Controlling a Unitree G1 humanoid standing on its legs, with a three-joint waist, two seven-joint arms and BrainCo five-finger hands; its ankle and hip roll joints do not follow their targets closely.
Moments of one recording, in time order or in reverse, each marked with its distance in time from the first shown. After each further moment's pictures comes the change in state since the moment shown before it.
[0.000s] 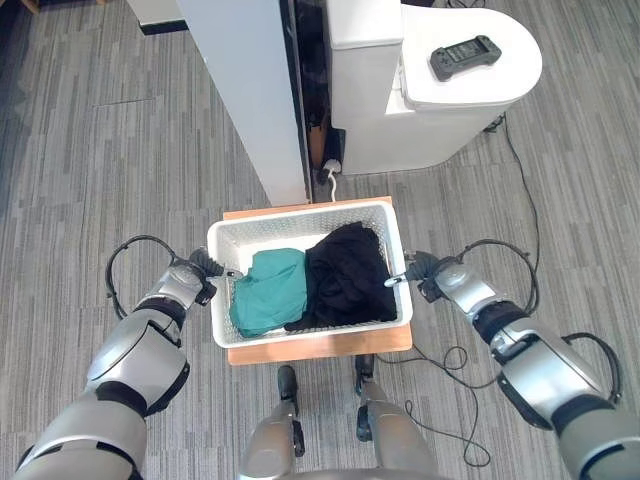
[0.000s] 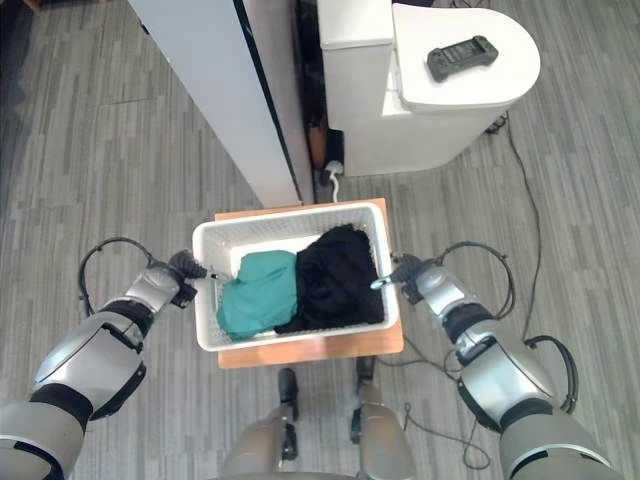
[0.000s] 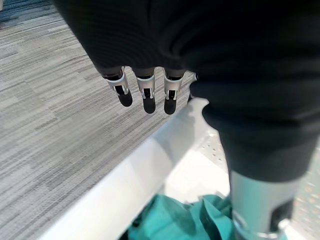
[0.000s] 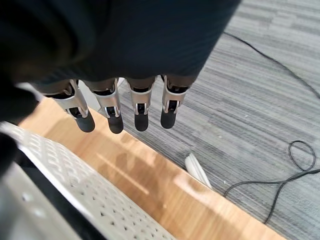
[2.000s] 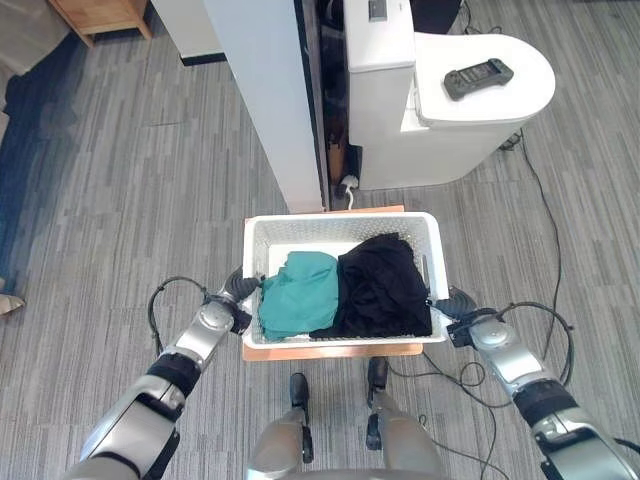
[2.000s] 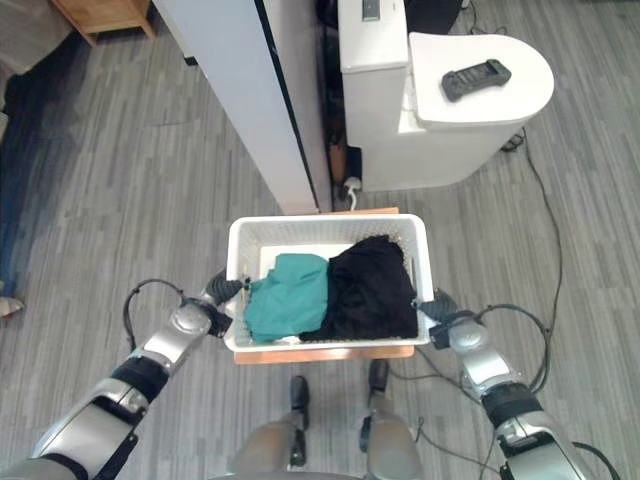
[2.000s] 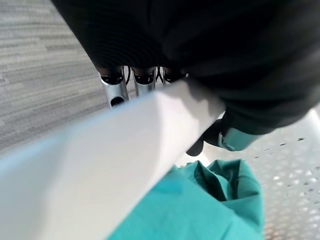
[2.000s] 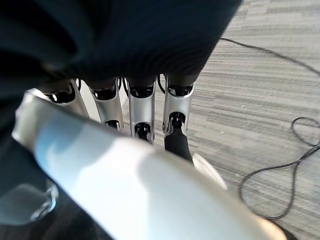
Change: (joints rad) left arm 0.488 -0.003 0.256 -0.773 0.090 0.002 0.107; right arm 0.626 -0.144 -0.455 -0.640 -0.064 -0.015 -0.114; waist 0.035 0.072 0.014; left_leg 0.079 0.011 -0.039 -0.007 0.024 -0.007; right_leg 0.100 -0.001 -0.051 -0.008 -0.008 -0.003
